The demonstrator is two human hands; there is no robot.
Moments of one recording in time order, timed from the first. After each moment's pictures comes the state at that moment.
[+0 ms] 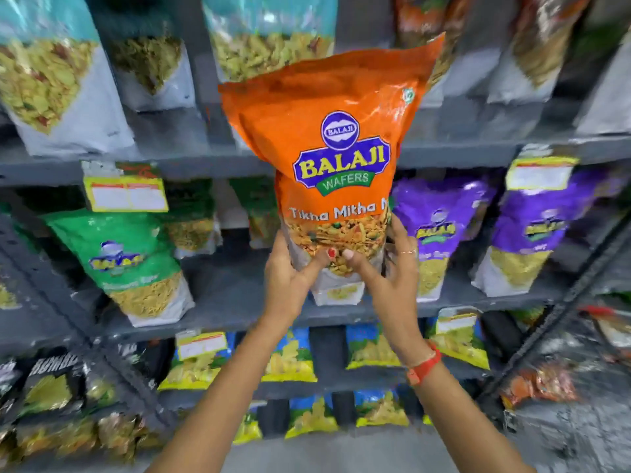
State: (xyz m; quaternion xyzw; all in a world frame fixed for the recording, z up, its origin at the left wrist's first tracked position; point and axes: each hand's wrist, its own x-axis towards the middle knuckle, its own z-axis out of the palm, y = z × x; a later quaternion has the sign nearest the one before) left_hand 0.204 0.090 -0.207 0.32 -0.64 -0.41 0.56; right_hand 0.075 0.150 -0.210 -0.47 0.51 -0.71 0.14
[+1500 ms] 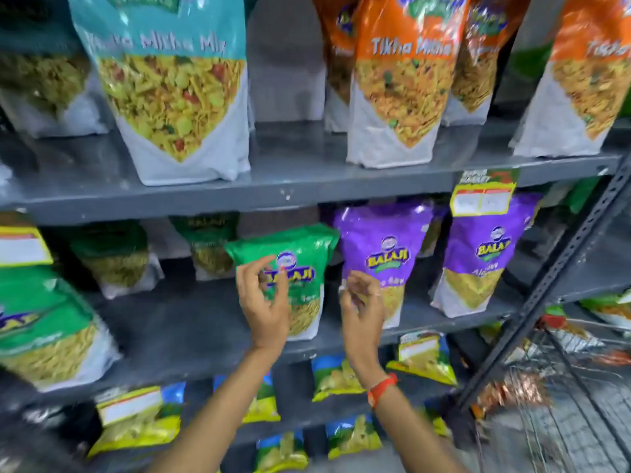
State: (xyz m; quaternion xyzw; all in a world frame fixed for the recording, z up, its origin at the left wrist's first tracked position) left_hand 0.116 0.035 -0.255 0.31 -0.59 -0.20 0.71; right_hand 0.003 0.097 -0.283 -0.37 0.53 -0.75 0.15
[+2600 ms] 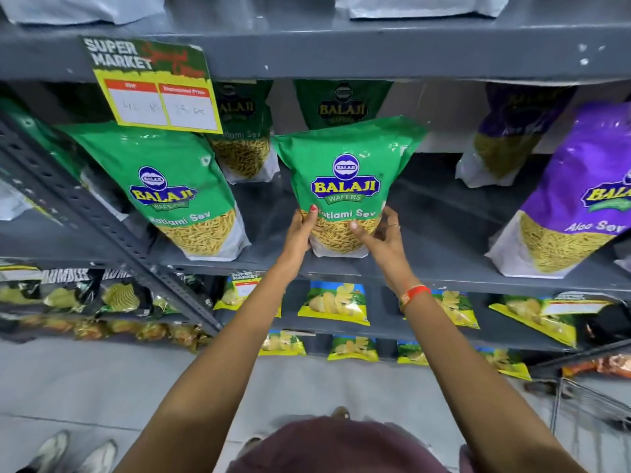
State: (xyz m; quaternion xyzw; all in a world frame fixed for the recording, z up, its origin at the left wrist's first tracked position) left_hand 0.286 -0.051 -0.333 0.49 -0.44 -0.60 0.45; right_hand 0.137 -0.022 -0.369 -0.40 0.55 -0.58 0.44
